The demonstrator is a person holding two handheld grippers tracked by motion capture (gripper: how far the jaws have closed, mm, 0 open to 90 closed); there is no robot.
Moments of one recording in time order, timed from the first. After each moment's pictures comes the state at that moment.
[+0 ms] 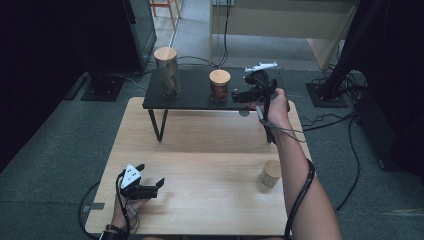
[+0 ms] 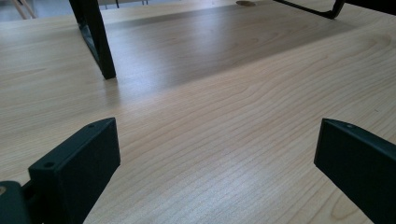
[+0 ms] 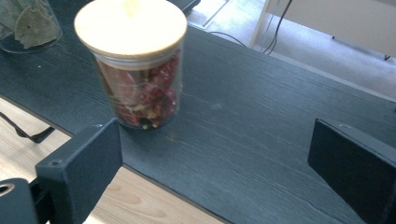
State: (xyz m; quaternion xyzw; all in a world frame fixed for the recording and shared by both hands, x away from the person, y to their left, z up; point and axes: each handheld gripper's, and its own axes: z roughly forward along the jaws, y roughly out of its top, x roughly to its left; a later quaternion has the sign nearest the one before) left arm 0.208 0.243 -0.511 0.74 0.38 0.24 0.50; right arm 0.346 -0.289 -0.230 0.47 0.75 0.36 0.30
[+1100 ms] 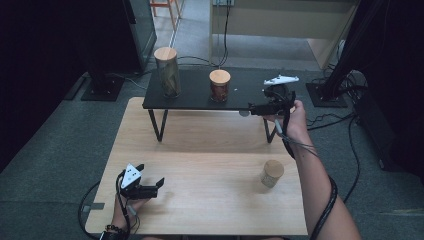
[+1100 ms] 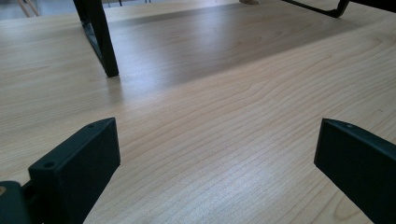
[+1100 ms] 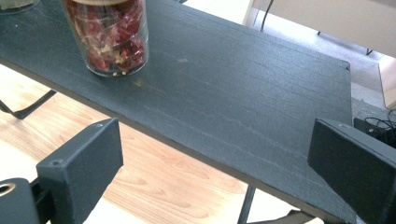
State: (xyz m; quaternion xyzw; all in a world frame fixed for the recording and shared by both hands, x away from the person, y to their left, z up) left arm 0.208 0.241 -0.510 0.74 0.38 0.24 0.49; right arm 0.305 -0.328 -0.244 0.48 0.74 0.36 0.31
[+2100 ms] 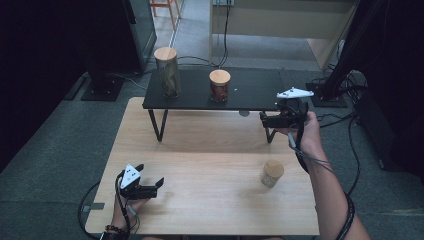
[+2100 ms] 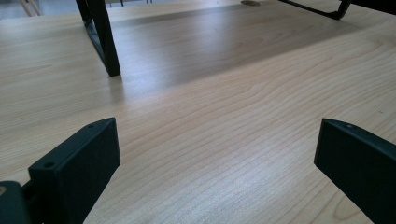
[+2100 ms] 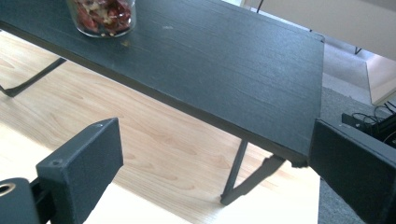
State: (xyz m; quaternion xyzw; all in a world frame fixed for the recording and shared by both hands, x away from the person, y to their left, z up) left arm 0.206 0.242 -0.510 0.74 0.39 0.24 0.50; right arm 0.268 -0.353 -0.258 0.48 0.74 0.35 0.32
